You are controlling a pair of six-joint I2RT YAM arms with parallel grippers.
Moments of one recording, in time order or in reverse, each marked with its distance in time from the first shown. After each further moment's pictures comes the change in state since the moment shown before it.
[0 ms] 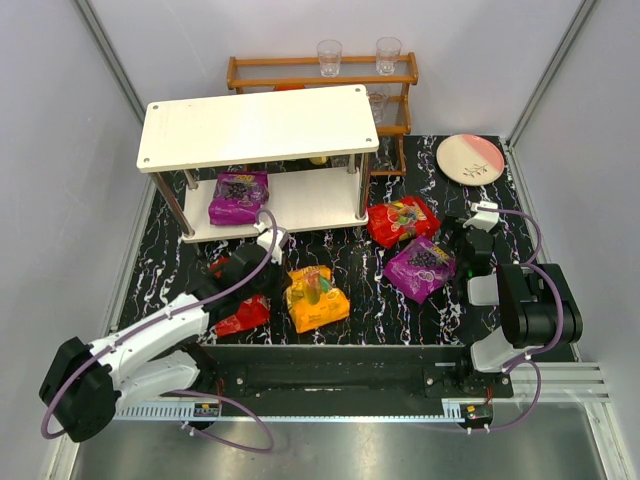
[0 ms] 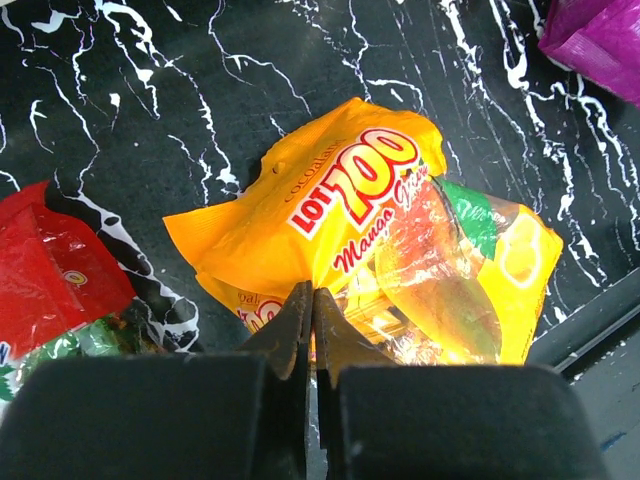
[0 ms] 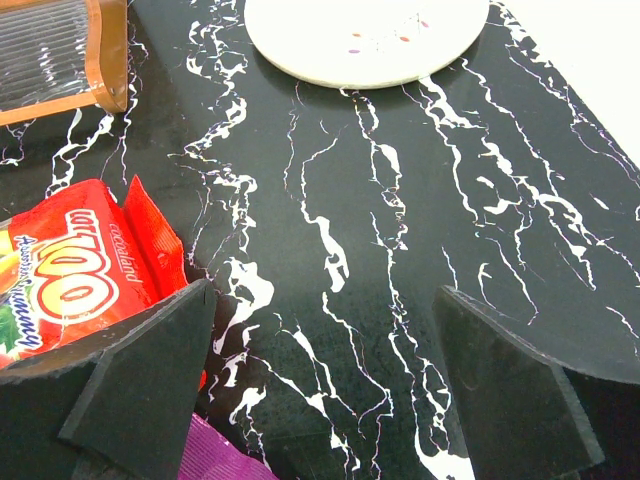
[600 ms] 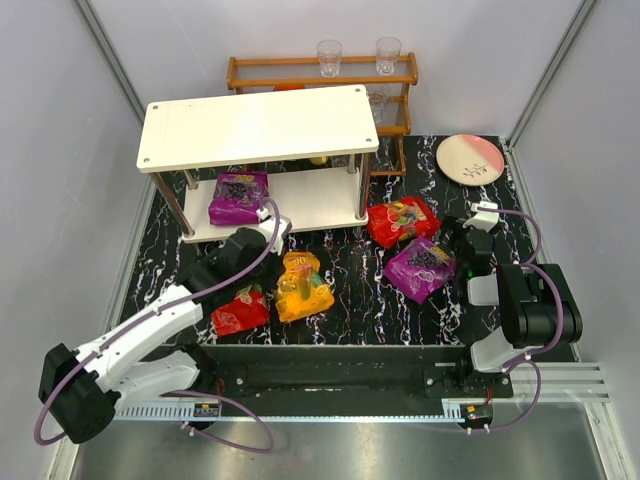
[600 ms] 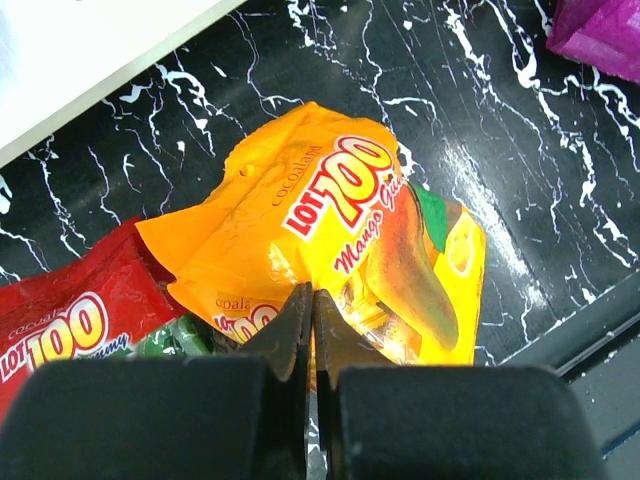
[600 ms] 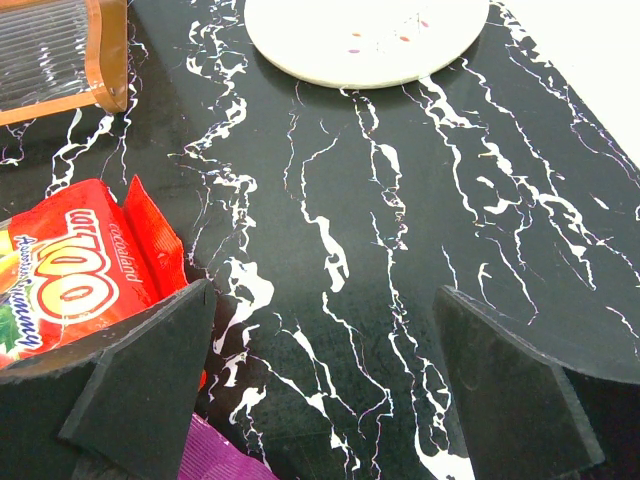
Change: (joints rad) left arm 0.013 0.008 0.203 -0.224 -0.040 0.176; right arm 0.000 0.000 0.000 0.000 0.000 0.000
